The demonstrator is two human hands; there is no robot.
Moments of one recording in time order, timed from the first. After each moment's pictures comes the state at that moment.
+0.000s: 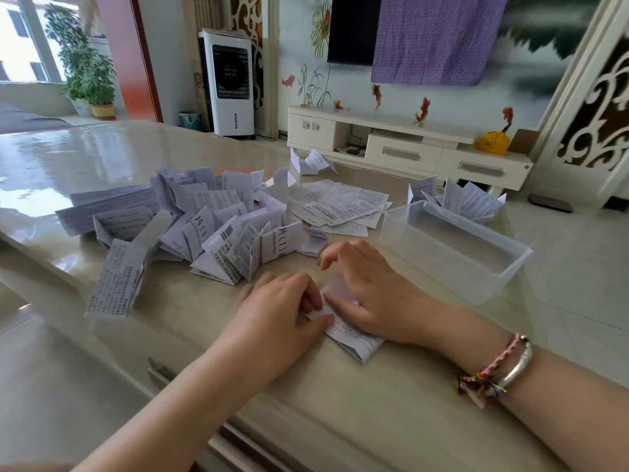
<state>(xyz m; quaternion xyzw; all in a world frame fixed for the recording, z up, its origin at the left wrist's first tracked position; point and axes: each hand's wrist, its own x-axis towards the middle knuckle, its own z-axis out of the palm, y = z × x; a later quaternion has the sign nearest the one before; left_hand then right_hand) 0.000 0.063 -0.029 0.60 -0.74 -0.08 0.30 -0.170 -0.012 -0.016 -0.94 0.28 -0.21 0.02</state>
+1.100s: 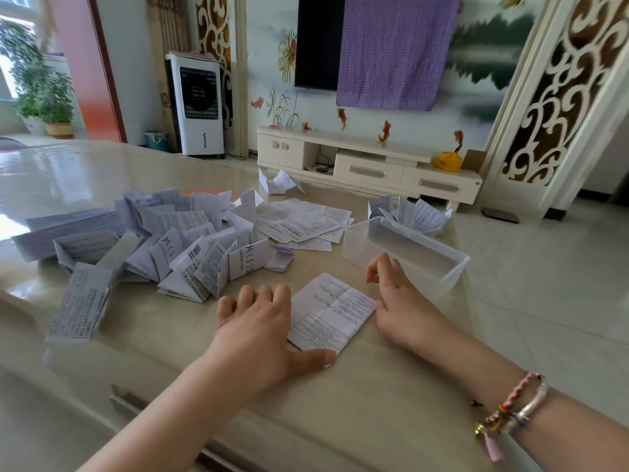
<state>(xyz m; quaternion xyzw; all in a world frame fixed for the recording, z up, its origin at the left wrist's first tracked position) -0.028 0.068 -0.013 0.68 -0.73 0.00 0.07 -0.232 0.011 -0.008 -0.81 0.55 -0.19 0.10</state>
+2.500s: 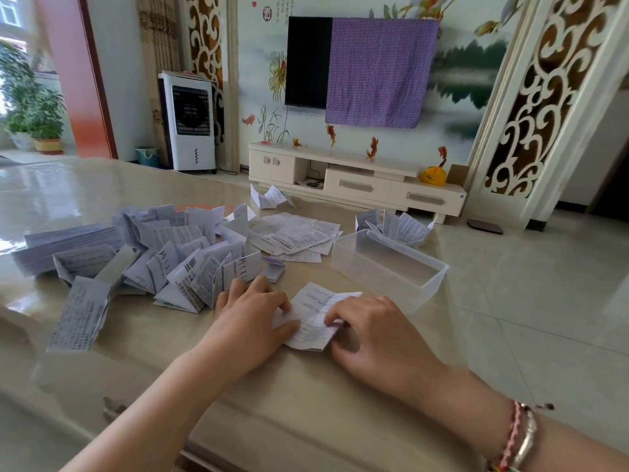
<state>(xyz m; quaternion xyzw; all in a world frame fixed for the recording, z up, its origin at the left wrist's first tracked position) -0.015 0.046 -0.018 0.64 -0.74 -0.02 0.21 -0.217 0.054 -0.014 -0.87 0.42 -0.26 -0.05</state>
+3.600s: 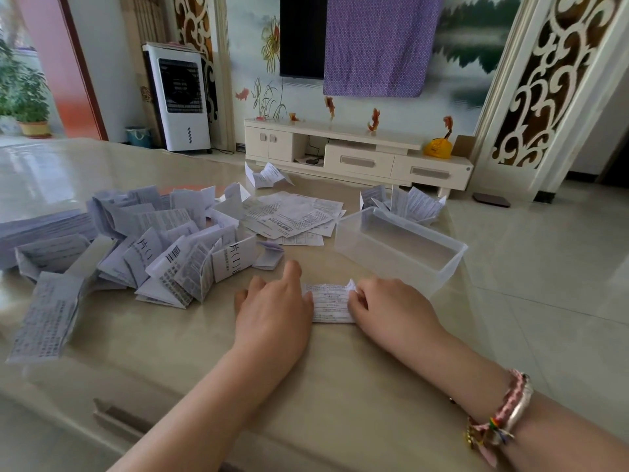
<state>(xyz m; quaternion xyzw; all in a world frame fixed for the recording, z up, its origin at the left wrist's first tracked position) -0.057 0.033 -0.020 0.71 -0.67 -0.05 0.22 -0.211 0.019 -0.011 -0.77 0.63 -0.15 -0.01</state>
